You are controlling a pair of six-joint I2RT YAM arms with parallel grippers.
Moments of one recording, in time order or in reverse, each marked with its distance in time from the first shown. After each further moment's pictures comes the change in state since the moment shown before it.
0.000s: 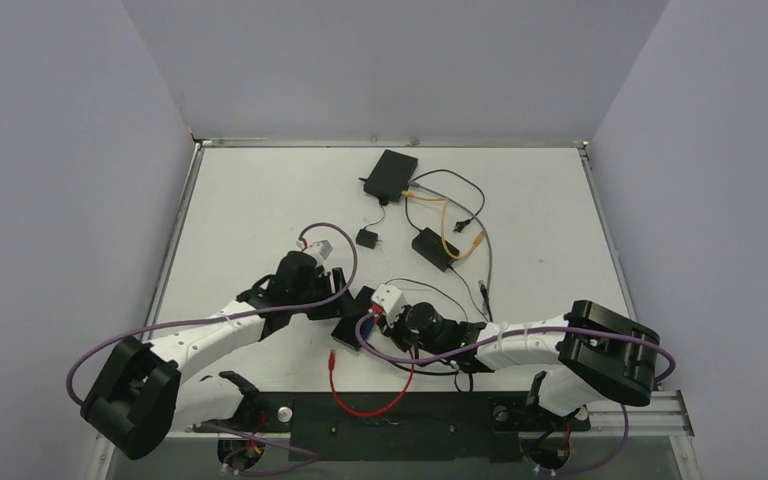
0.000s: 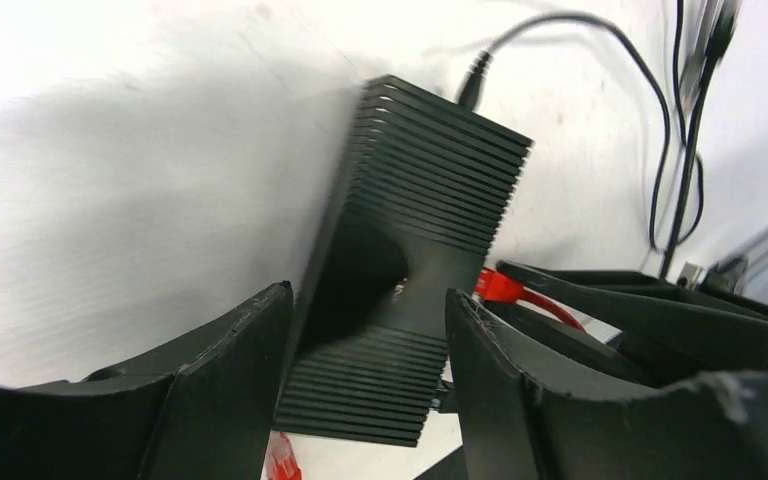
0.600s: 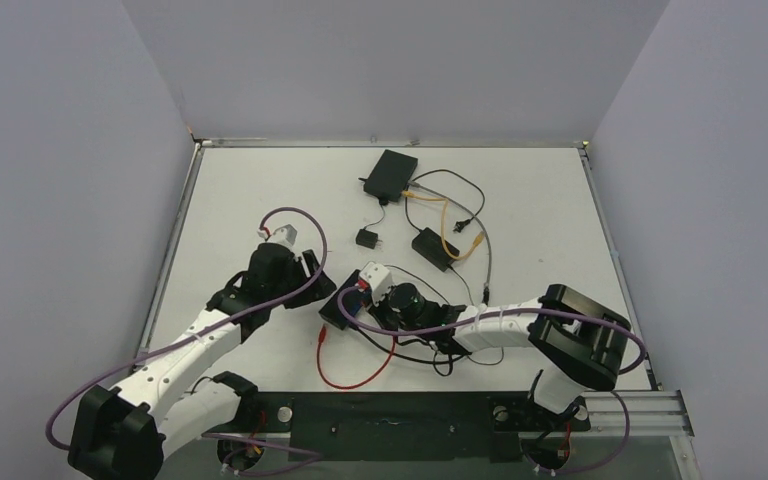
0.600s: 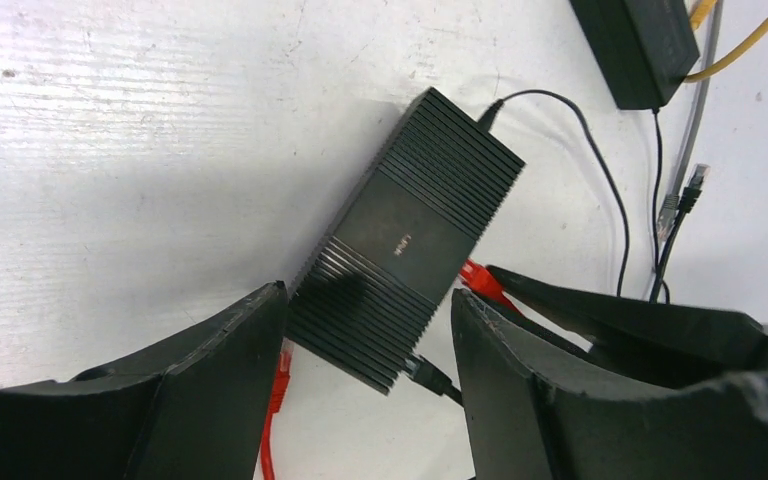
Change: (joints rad) left arm 0.154 -0.206 0.067 -0.213 -0.151 -0.031; right arm -0.064 0.130 0.159 0.004 0.004 0.047
